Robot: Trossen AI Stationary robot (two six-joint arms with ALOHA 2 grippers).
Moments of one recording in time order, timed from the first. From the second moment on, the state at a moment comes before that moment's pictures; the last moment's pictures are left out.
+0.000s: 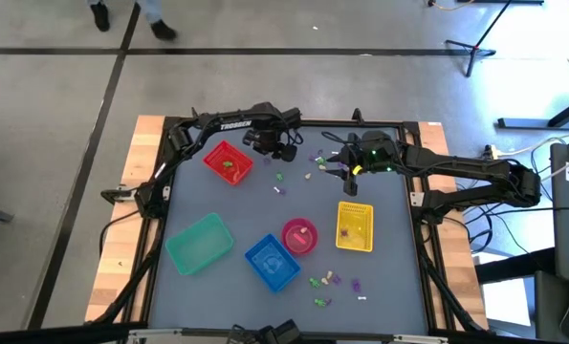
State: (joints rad) left arm 0.52 2.26 1.87 -1.16 -0.02 -0.70; right arm -0.33 1.13 0.75 -0.19 -0.15 -0.22
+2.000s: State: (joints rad) left arm 0.54 2.25 1.72 -1.02 -0.01 -0.59; right arm -0.33 1.13 0.75 -0.19 -0.15 -0.22
